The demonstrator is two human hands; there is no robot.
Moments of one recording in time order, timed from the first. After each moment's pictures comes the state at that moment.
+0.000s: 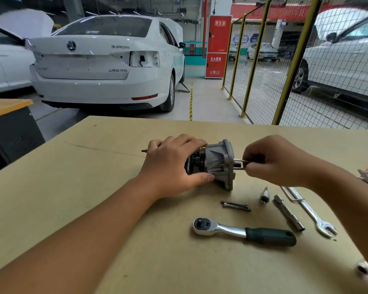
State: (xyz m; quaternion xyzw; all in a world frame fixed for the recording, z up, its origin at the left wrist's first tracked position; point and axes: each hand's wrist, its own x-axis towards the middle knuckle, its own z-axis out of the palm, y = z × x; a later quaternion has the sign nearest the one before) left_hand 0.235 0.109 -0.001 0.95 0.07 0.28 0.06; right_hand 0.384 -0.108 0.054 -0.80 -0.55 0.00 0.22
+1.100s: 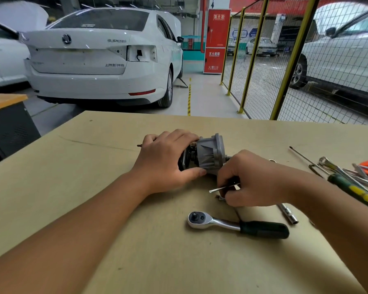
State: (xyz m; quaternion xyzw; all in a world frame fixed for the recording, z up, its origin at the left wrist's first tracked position) left_hand 0.234 0.113 -0.003 0.96 0.07 0.28 0.05; right_hand 0.347 -0.096 0.041 -0.73 -0.66 0.10 0.15
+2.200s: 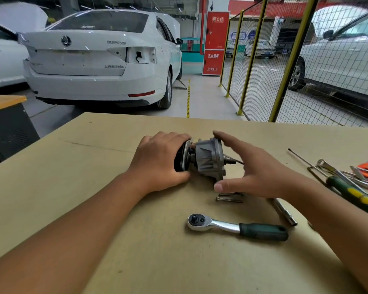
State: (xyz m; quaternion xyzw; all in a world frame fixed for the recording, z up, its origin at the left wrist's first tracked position) left_hand 0.236 0.126 -0.005 0.96 0.10 0.28 0.02; right_hand 0.375 -0.099 0.024 -0.78 -0.56 0.04 0.27
